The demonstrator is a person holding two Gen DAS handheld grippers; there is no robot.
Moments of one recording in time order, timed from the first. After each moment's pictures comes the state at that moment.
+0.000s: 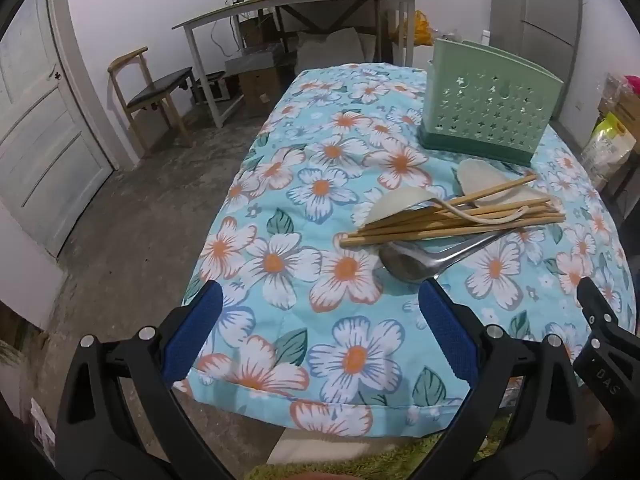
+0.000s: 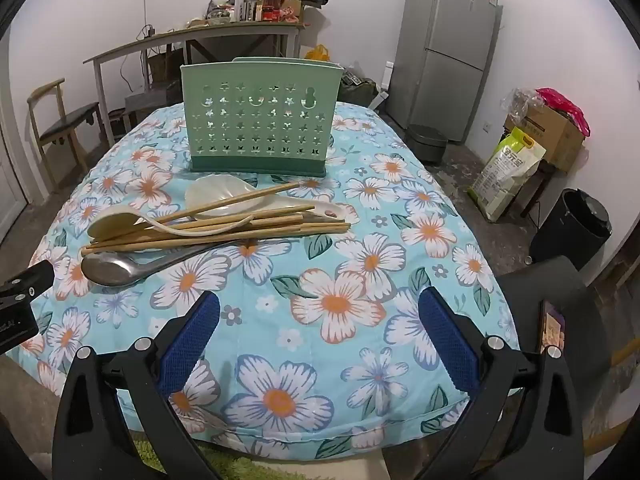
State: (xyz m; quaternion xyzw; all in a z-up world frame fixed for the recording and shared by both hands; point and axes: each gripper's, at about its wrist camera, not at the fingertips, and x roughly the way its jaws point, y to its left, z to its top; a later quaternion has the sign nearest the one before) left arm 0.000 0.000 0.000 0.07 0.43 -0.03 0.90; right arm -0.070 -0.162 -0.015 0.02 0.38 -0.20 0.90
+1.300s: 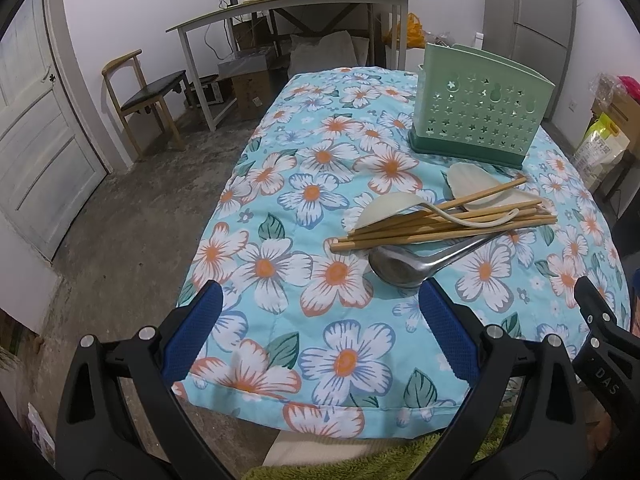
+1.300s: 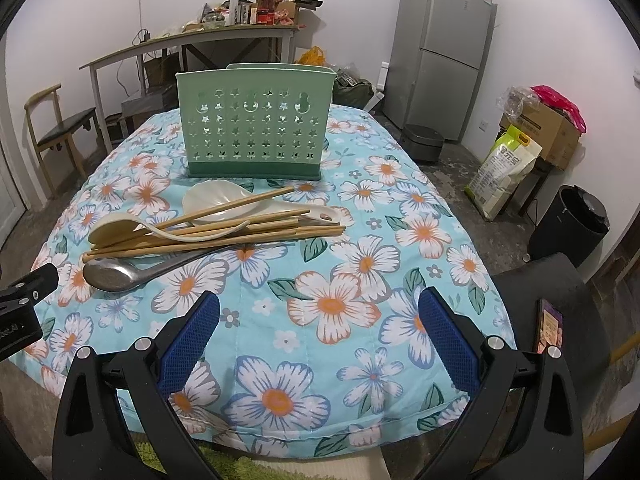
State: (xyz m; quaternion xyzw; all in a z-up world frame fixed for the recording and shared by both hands) left arm -0.001 -0.002 0.001 0.06 0.42 -0.04 0.90; right arm -0.073 -0.165 -0.010 0.02 0.38 -0.21 0.90
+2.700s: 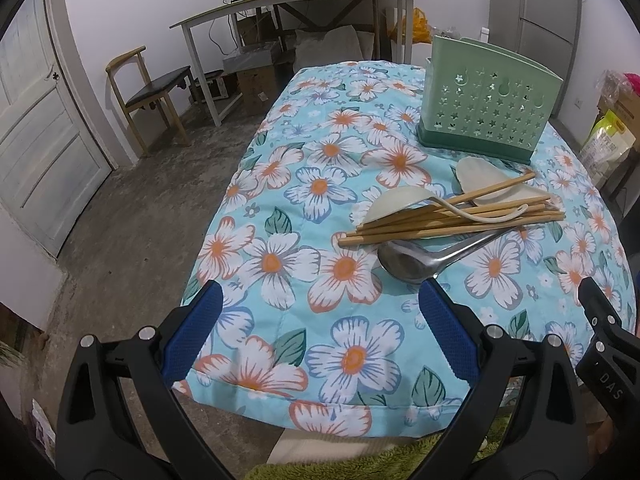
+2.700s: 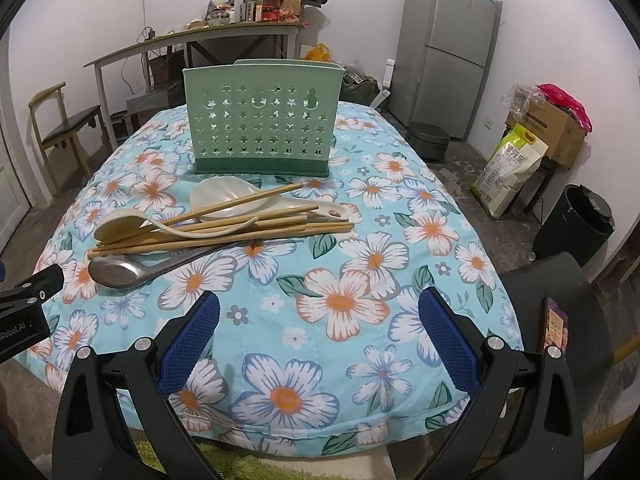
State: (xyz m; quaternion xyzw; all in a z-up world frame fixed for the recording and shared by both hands) left arm -0.001 0.004 -0.003 0.06 0.42 -0.04 0.90; right arm -0.071 -0.160 -0.011 0.02 0.38 -0.20 0.90
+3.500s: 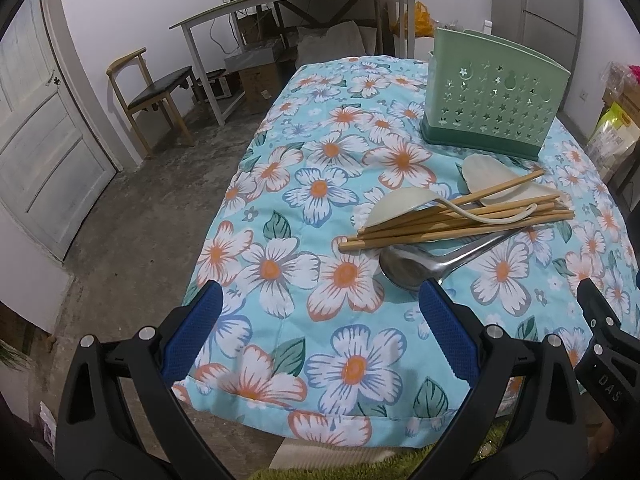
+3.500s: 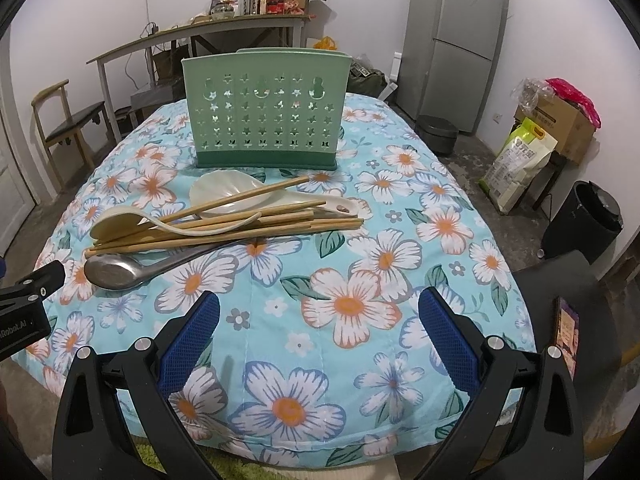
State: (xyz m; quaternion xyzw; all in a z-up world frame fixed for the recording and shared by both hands) left arm 0.002 0.012 -0.008 0.07 0.43 -0.03 0.90; right arm -0.061 -0.167 -0.022 0.04 0.39 -0.18 0.90
